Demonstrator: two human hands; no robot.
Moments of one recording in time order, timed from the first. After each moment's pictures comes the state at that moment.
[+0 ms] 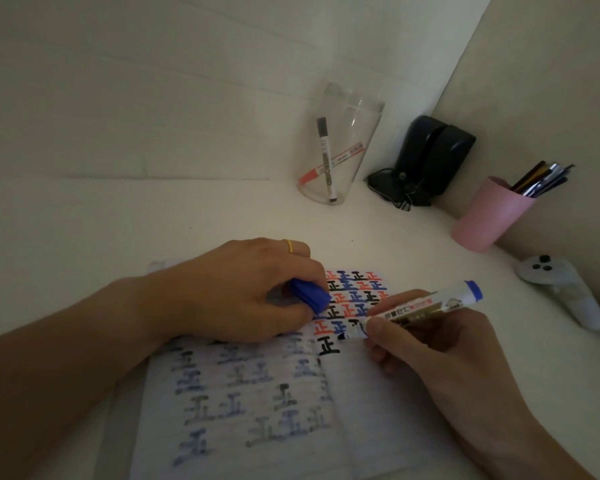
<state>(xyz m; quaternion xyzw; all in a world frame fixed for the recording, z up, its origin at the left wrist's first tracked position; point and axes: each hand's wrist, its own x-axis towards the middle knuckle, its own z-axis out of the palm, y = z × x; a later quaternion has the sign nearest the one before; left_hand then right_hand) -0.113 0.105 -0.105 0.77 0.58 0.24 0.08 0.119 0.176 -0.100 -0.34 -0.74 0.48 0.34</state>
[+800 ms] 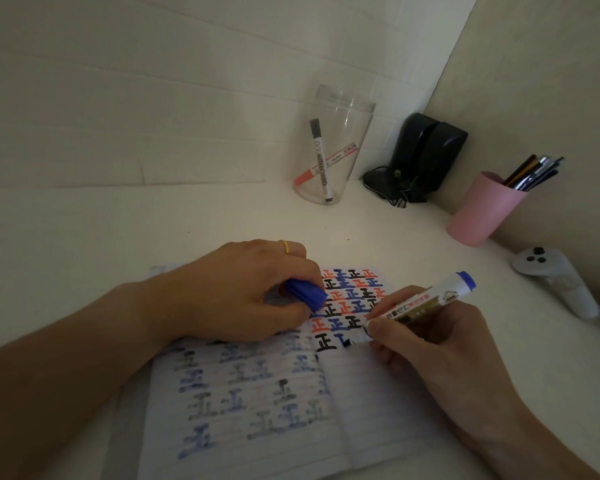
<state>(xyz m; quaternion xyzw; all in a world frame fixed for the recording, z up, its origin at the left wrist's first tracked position) -0.112 0.103 -0.103 0.77 0.59 0.24 0.07 0.120 0.177 -0.099 -0.35 -0.74 0.46 0.33</state>
